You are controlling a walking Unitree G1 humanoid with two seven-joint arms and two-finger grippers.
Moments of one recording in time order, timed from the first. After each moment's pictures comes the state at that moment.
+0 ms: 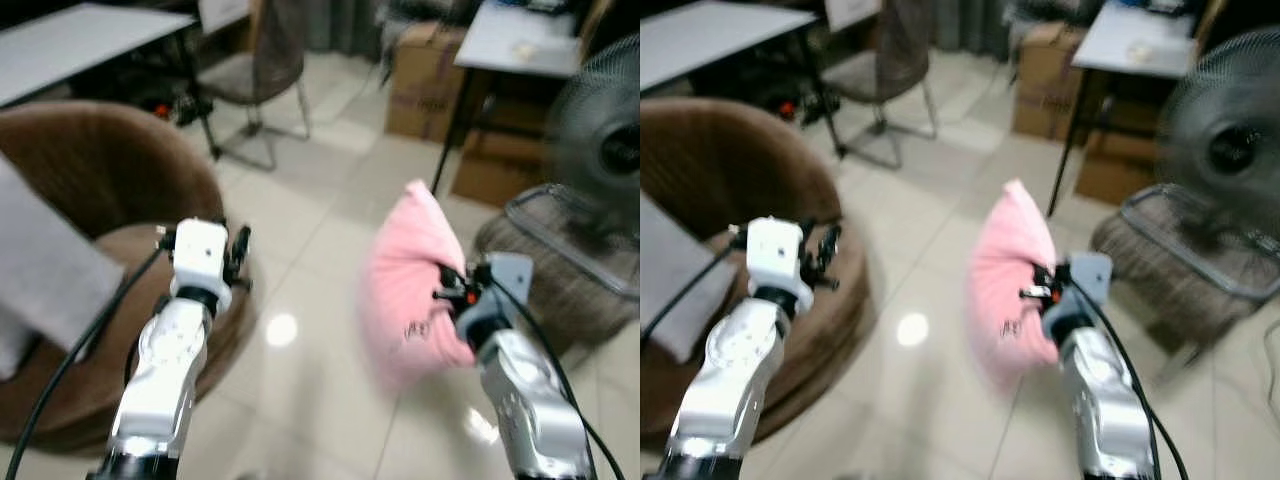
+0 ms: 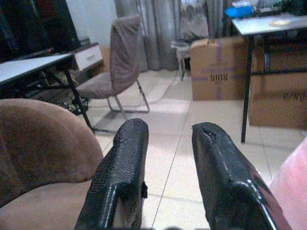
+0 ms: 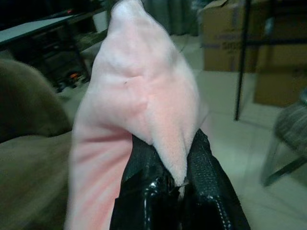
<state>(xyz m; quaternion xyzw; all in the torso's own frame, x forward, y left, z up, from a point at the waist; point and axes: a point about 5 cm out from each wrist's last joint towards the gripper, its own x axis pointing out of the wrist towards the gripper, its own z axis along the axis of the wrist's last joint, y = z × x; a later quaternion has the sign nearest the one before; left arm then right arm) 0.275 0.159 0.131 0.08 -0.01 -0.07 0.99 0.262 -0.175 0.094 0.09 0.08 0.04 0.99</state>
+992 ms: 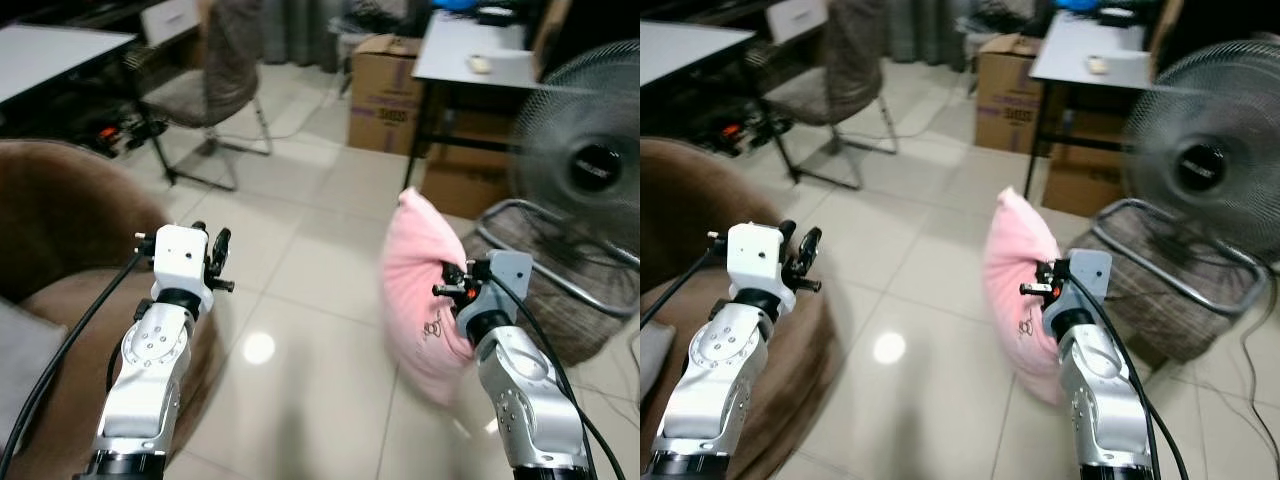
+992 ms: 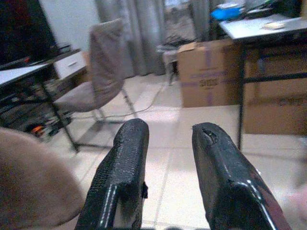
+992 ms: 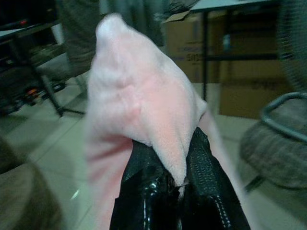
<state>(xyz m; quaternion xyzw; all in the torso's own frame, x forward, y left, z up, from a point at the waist) 0.276 0.175 0.126 0.08 0.00 -0.05 1.00 0.266 -0.175 0.095 0.07 0.08 0.02 0.99</state>
